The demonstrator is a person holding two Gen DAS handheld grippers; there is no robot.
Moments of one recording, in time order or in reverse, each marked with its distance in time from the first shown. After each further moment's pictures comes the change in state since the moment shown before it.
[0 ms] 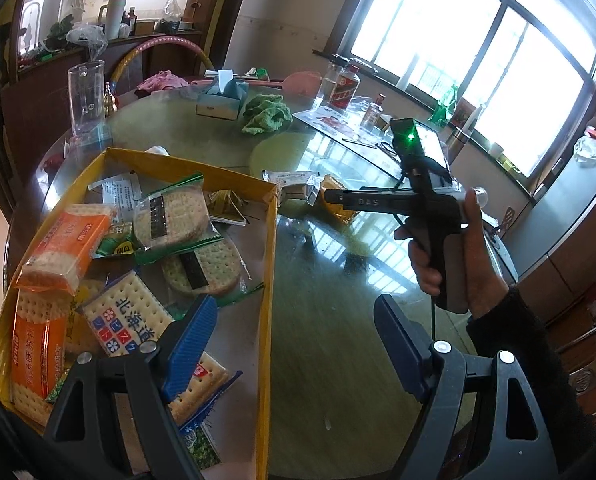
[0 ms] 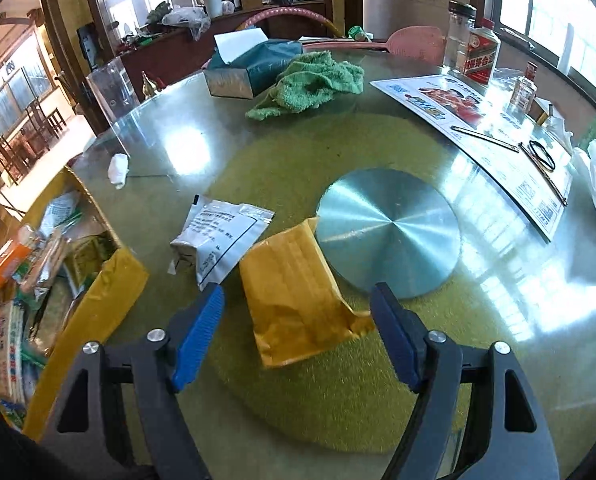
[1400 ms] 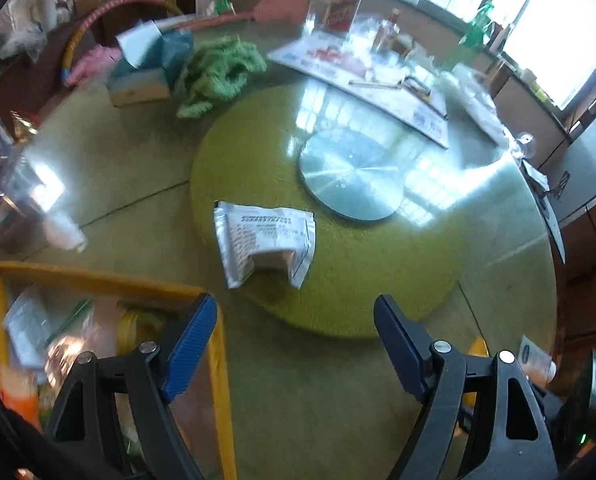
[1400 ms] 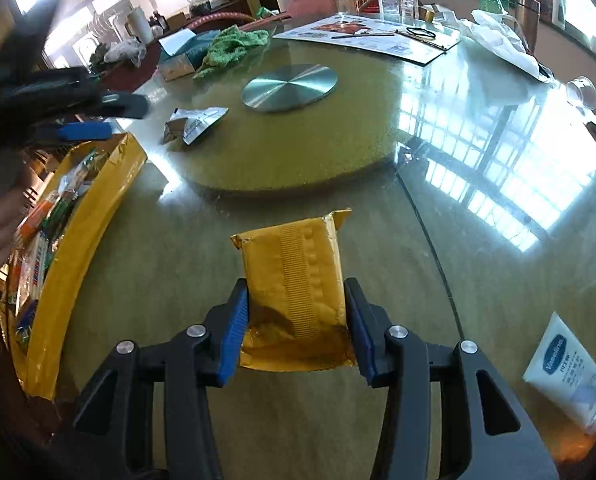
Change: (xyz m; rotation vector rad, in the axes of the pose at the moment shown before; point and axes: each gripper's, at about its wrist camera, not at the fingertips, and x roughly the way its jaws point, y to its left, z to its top) left arm 0.179 -0.050 0.117 0.117 0.341 0.083; right arm -0.090 -0.027 -0.164 0.319 0.008 -0.045
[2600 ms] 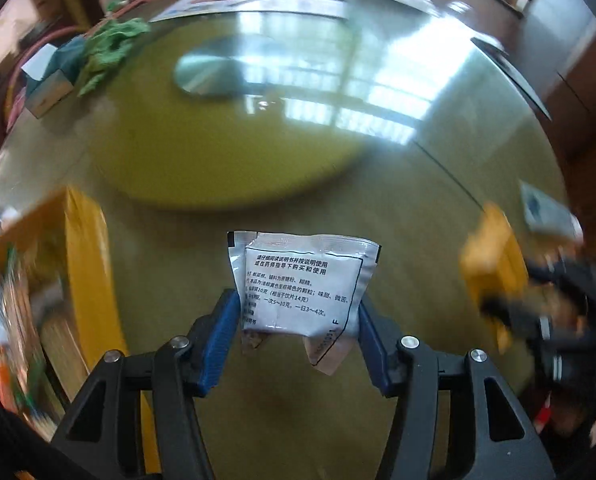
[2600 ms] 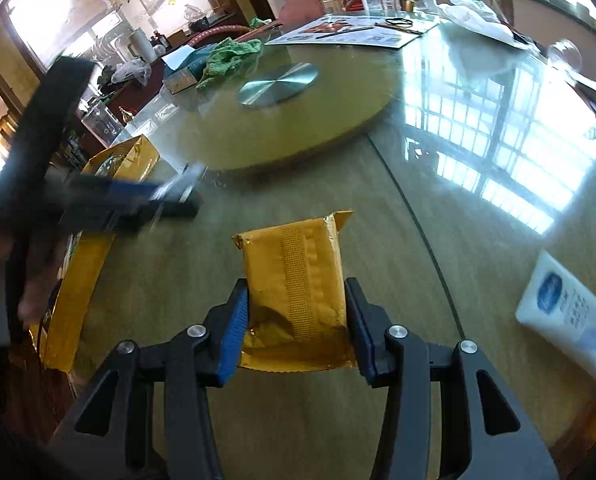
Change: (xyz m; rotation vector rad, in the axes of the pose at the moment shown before) left arm 0.006 -0.063 -0.105 0.361 0.153 0.016; right arm -0.030 -0.025 -0.041 0.088 -0.026 0.075
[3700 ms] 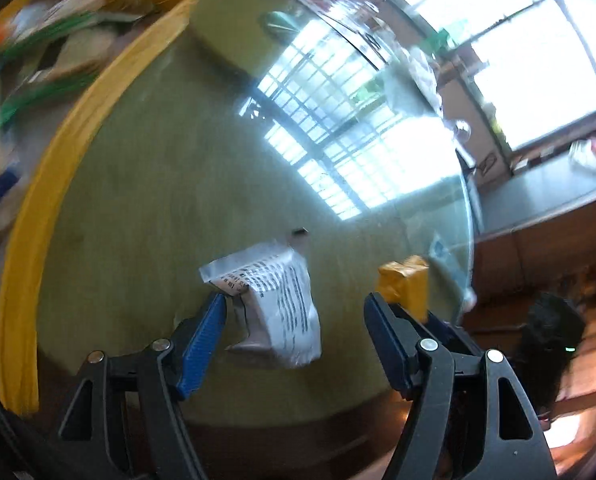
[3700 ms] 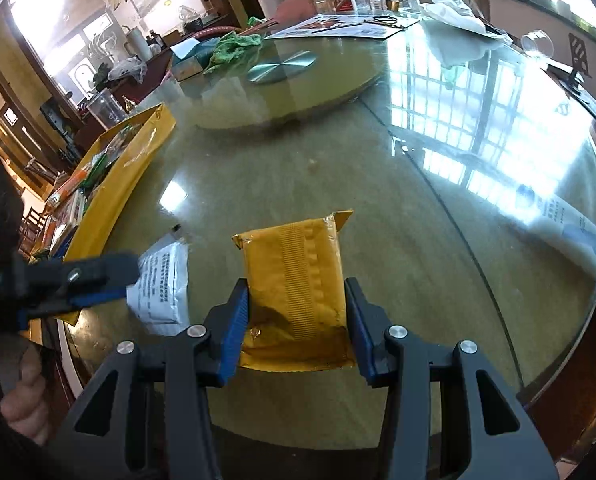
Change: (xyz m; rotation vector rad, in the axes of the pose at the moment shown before) left arm -0.015 -0.010 -0.094 -0.550 -0.183 -0.305; right arm -0.029 0.023 -0.061 0.013 -0.019 -0.052
